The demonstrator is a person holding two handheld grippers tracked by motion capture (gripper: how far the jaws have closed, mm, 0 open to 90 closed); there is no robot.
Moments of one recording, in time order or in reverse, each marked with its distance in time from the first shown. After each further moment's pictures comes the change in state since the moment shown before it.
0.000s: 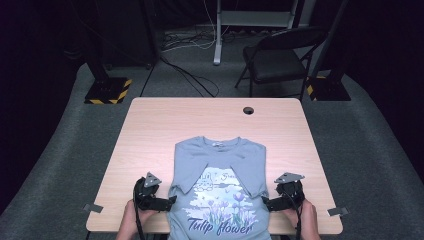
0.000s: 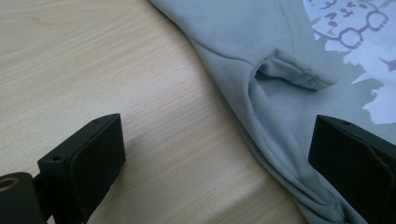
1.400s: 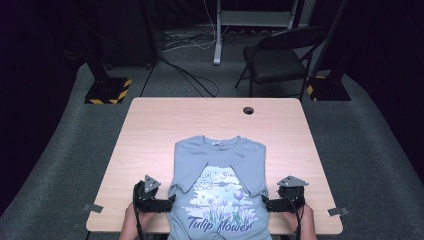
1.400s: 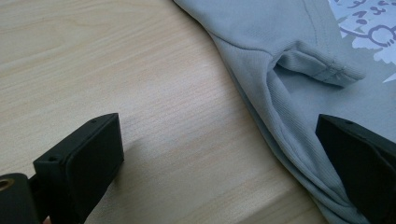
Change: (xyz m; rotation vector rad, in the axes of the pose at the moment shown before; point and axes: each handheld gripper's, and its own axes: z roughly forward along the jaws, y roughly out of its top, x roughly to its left) left arm -0.005 -0.012 0.003 -0.068 0.116 -0.006; right arm 0.004 -0.013 0.003 -0.111 -0.060 0.085
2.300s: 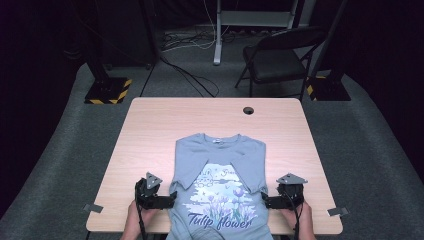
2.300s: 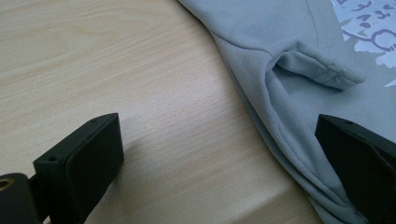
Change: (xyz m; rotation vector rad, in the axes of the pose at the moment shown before) left arm -0.001 0.007 0.007 -0.002 0.027 -0.028; right arm -0.002 0.004 0.004 -0.006 -0.013 0.013
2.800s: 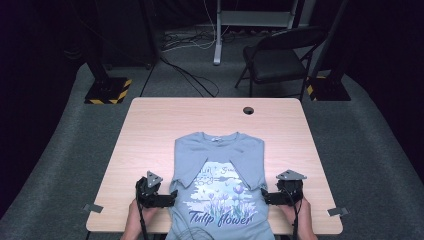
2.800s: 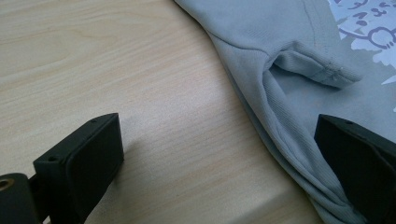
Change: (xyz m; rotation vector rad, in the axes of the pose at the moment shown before) left arm 0.000 0.003 0.003 0.001 0.006 -0.006; right arm -0.006 0.008 0.008 -0.001 -0.009 0.009
